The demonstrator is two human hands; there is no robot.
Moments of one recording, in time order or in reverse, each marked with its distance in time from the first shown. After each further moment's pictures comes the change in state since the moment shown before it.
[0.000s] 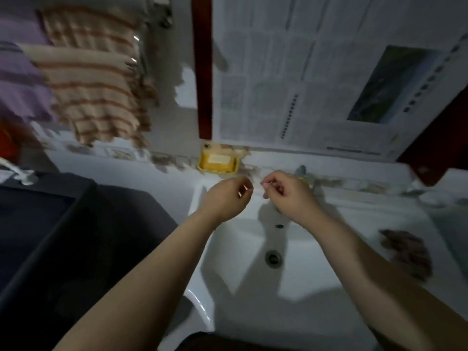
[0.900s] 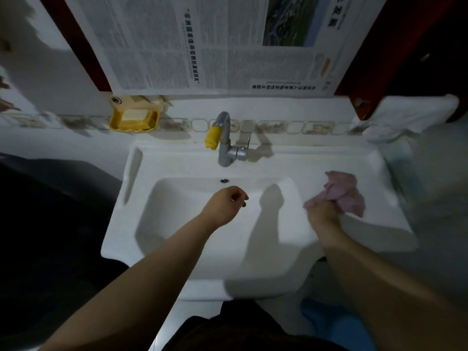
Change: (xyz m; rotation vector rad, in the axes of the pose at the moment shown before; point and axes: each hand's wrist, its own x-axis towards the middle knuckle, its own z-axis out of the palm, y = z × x) left_hand -0.012 0.097 0.195 -0.342 -0.394 -0.351; right_hand -0.123 0.320 -0.041 0.024 0.084 1.045
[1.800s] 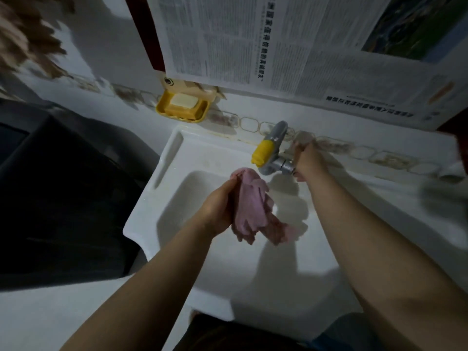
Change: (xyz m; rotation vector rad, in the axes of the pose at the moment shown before) left_hand 0.019 -0.026 -0.053 -1.274 0.019 -0.242; right_hand 0.044 -0.230 0.070 -0.054 -0.206 -0.313
